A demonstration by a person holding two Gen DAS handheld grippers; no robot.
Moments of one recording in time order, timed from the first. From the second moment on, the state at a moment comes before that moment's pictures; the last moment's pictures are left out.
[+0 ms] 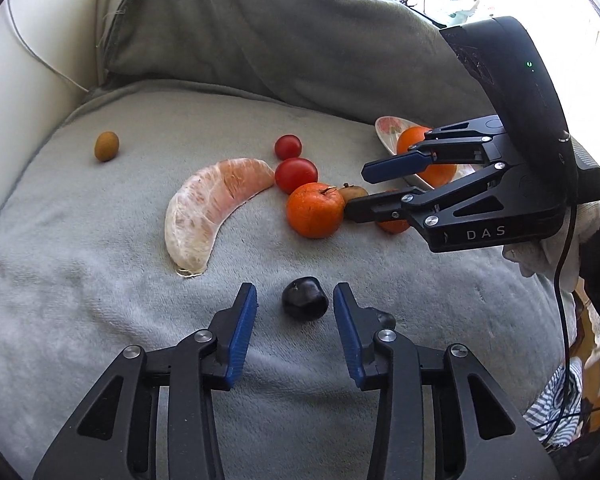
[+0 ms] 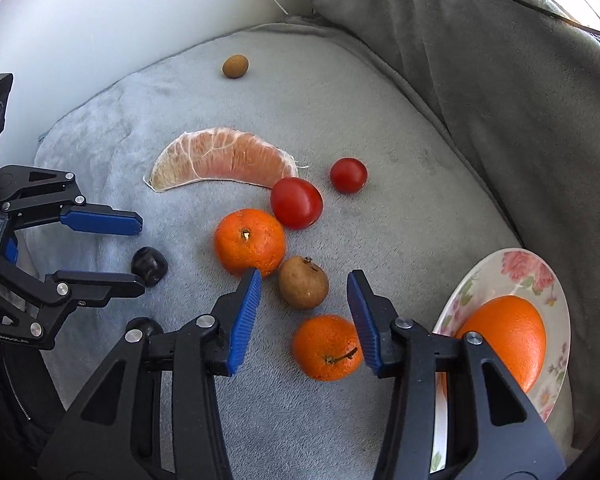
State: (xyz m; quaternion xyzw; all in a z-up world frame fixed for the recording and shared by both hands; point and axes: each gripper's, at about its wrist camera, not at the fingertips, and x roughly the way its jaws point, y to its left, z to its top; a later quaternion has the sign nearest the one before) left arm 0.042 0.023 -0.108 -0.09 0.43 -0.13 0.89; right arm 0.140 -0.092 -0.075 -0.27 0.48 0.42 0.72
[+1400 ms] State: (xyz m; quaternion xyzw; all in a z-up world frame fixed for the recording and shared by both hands) left arm 0.040 0.013 -0.109 -0.08 0.43 -0.13 0.89; right arm 0.141 -0.109 -0.058 -0.25 0.48 0.41 0.74
